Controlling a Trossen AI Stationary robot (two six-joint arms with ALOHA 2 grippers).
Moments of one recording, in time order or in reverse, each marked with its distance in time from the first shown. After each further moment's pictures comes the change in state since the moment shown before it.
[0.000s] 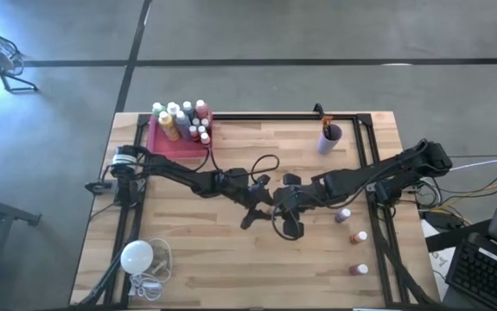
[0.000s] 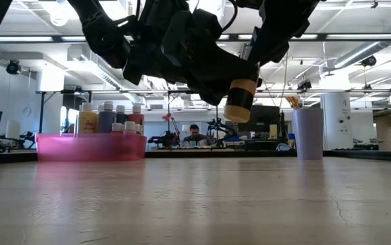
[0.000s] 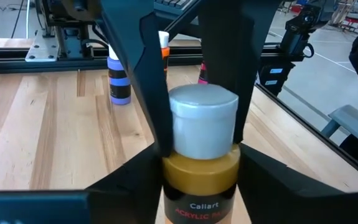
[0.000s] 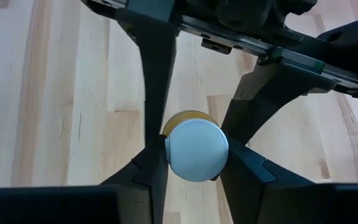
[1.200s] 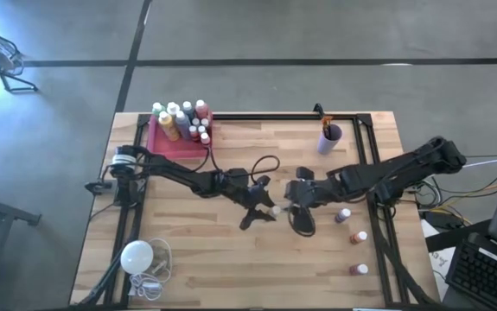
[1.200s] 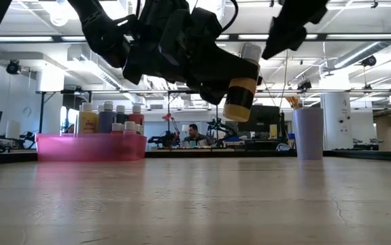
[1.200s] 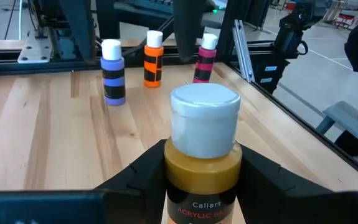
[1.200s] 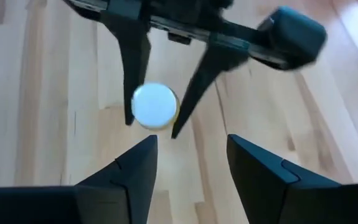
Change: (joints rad) left arm 0.000 -0.005 0.001 -0.007 0.016 0.012; right arm 0.010 -0.141 -0.037 -0.087 0.066 0.055
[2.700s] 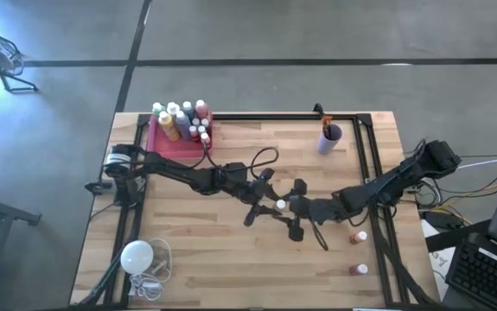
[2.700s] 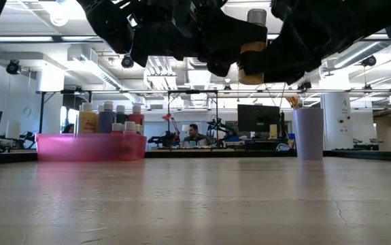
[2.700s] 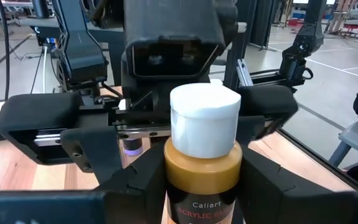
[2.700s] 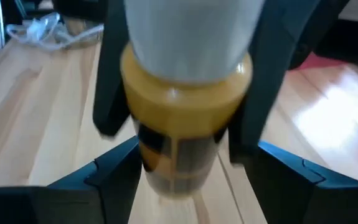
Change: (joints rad) left arm 0.000 -0.047 0.063 0.011 -0.028 0.059; right arm 0.119 0.063 -0.486 0.980 0.301 -0.112
